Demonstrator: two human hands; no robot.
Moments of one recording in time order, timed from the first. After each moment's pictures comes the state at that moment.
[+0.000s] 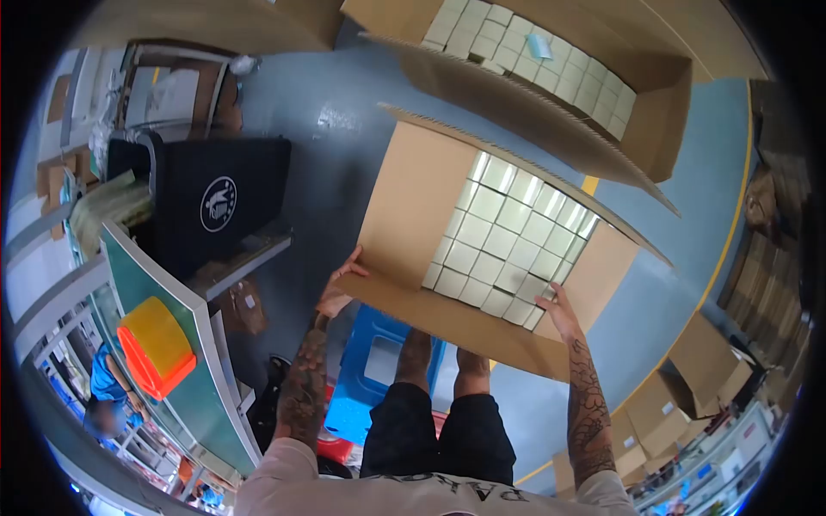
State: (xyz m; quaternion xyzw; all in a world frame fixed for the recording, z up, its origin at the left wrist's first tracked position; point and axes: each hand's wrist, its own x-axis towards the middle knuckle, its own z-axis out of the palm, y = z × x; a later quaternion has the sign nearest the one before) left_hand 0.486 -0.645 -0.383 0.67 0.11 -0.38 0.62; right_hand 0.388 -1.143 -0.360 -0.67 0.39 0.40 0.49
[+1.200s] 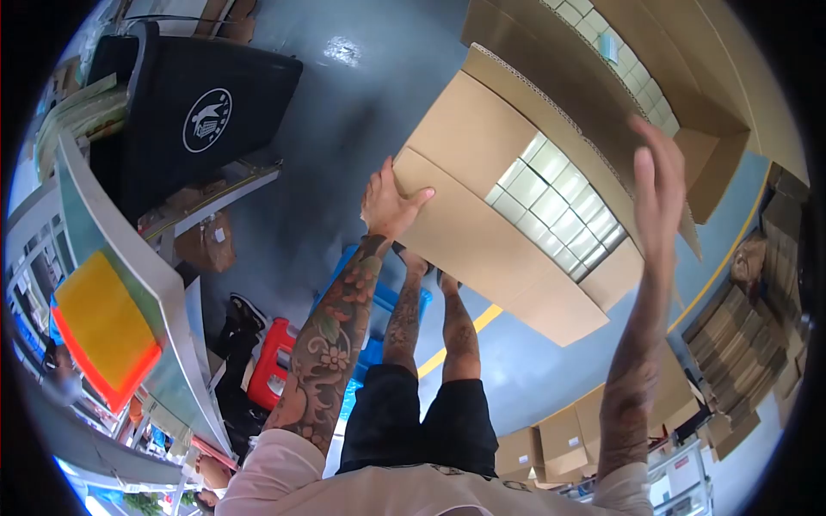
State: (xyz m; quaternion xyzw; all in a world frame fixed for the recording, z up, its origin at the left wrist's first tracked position) left_hand 0.541 -0.744 -0.410 0.90 0.21 -0.23 0.29; right_hand 0.662 -1.063 -0.240 -0.94 -0.06 -0.02 0.33
